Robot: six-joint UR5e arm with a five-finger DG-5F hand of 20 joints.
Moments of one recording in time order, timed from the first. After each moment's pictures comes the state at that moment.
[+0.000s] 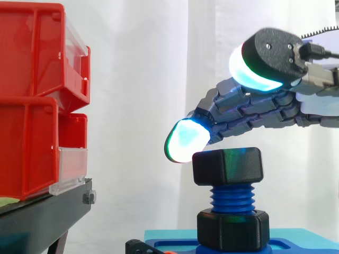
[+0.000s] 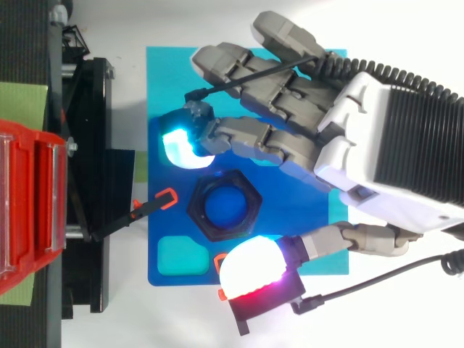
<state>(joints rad) 0.30 -2.10 -1.40 -2.68 -1.06 -1.23</state>
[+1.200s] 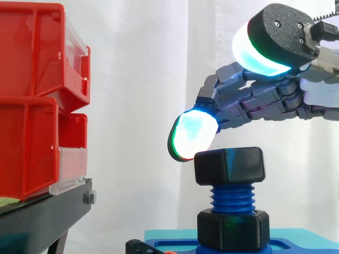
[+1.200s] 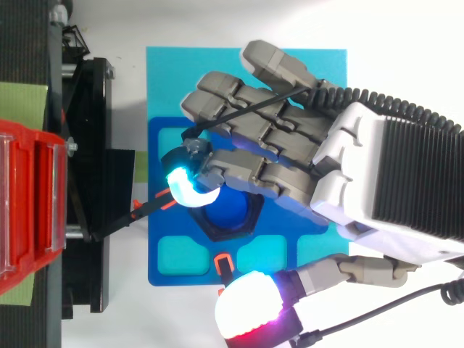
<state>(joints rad) 0.32 -2.10 -1.39 -2.67 -1.06 -1.23</state>
